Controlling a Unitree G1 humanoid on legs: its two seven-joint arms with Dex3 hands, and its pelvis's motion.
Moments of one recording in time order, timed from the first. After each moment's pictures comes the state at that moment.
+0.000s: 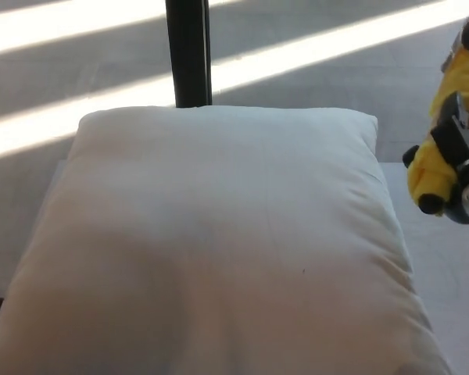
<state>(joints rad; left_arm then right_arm) 0.00 0.62 0.60 1.04 -0.47 0.04 -0.42 -0.77 -0.14 -0.50 0.19 0.82 0.82 -0.80</state>
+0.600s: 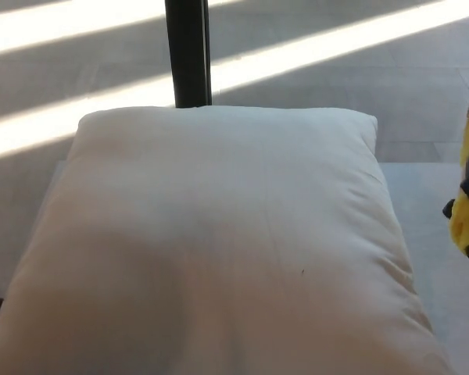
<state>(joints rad) 0.01 0.63 0.60 1.03 -0.47 0.04 -0.42 -0.64 -0.33 -0.31 0.30 0.67 0.82 -0.62</state>
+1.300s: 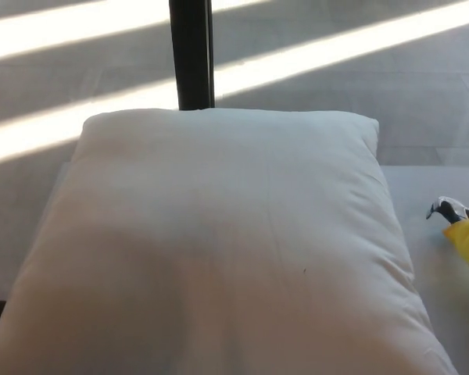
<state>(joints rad) 0.02 0.63 0.61 1.03 -0.48 0.04 -0.42 -0.52 -0.60 0.21 0.52 0.36 0.70 -0.45</state>
